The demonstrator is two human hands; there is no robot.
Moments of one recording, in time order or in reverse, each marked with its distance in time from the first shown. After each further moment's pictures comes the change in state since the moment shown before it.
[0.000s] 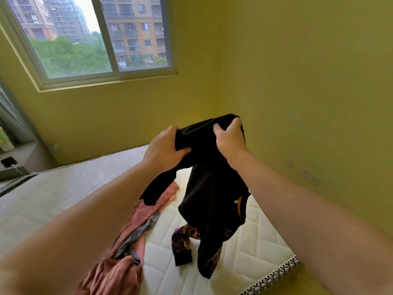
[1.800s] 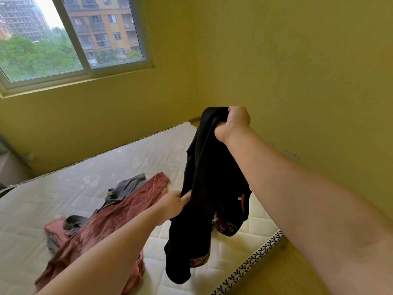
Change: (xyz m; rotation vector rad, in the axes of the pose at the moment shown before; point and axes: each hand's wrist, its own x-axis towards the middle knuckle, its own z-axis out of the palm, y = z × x) left_hand -0.120 -0.024 0.097 -0.233 -0.715 -0.399; right_hand -0.006 -0.028 -0.034 1.134 0.294 0.538
